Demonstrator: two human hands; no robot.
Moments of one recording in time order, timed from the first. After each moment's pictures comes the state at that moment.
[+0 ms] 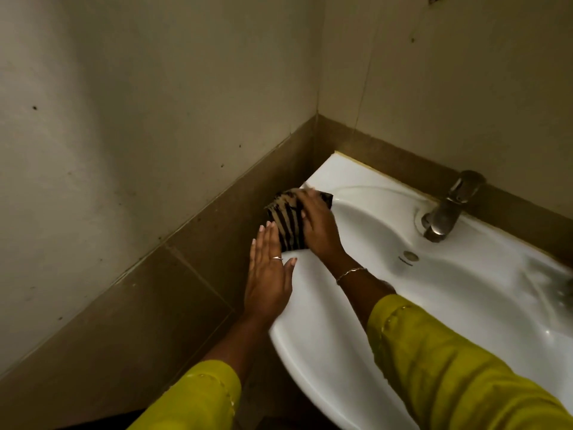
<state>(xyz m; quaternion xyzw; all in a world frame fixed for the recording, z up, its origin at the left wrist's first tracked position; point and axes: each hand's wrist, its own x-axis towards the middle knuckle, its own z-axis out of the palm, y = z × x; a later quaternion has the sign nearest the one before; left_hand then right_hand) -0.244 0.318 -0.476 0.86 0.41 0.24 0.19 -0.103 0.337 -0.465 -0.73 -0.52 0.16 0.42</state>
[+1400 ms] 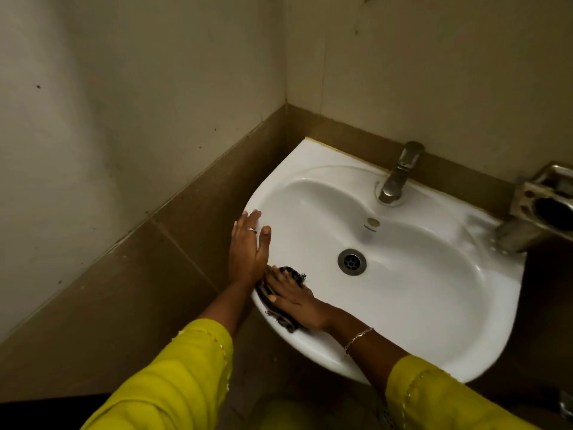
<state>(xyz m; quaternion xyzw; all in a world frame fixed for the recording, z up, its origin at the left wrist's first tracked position) -0.249 0.299 -0.463 0.81 0.42 0.30 0.29 -0.173 0.176 -0.479 -0.66 -0.59 0.44 0.16</state>
